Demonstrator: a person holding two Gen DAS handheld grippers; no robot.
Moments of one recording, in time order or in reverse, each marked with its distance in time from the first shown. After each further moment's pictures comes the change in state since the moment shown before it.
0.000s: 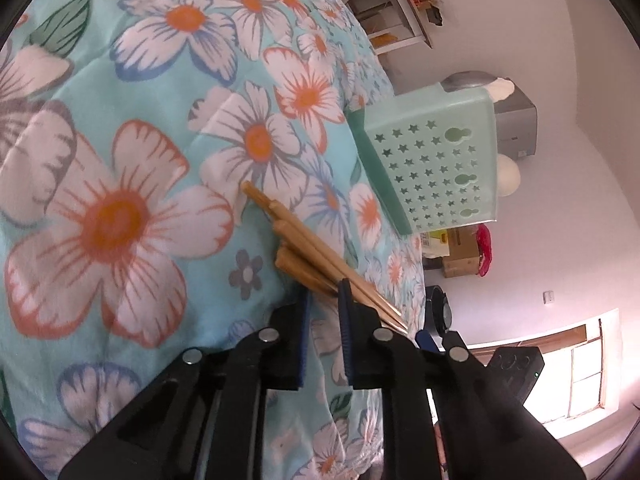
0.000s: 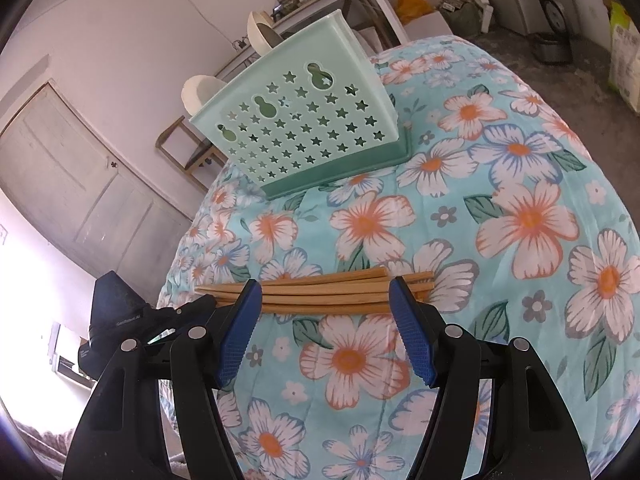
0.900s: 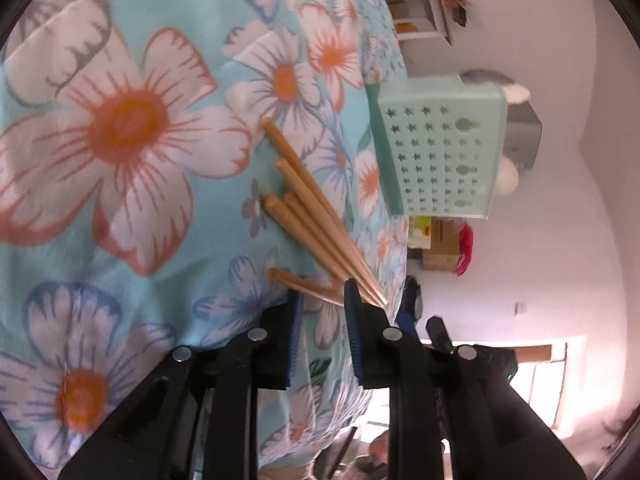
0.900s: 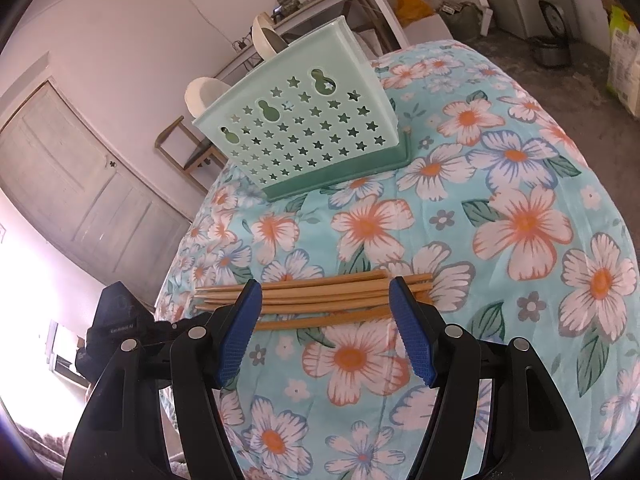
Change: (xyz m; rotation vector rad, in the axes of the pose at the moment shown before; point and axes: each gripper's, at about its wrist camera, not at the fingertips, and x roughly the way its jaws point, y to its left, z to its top) left arm 0.002 0.014 -0.012 -0.165 0.090 -0.071; right arm -0.002 0.001 0.000 -0.007 -0.004 -0.011
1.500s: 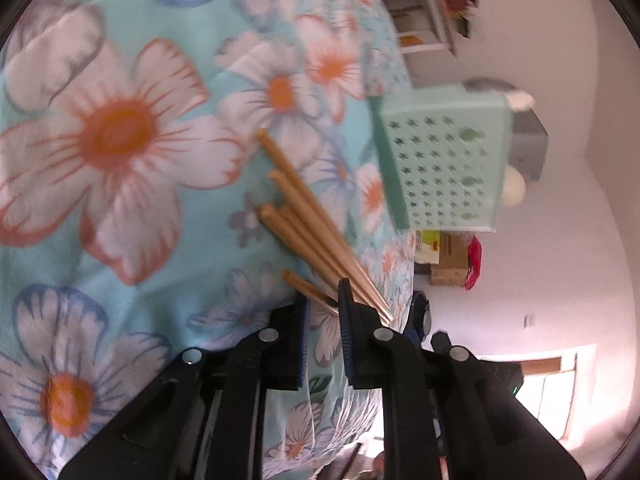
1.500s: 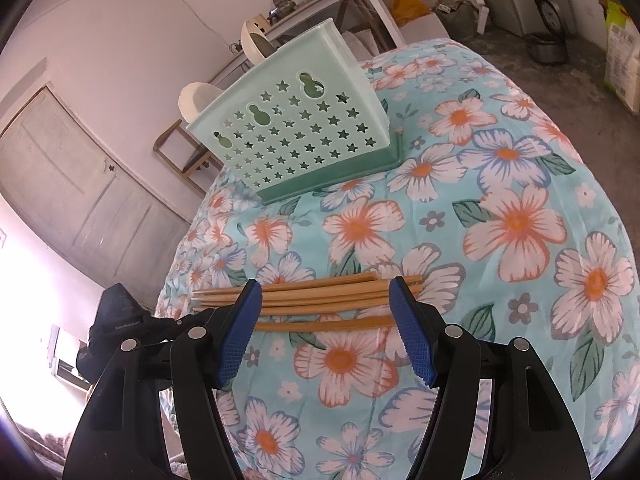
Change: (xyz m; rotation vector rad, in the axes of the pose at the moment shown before) left arm 0.000 -0.008 -0.006 0.047 -0.062 0.032; right arm -0.002 -0.006 0.002 0.013 -0.005 -0.004
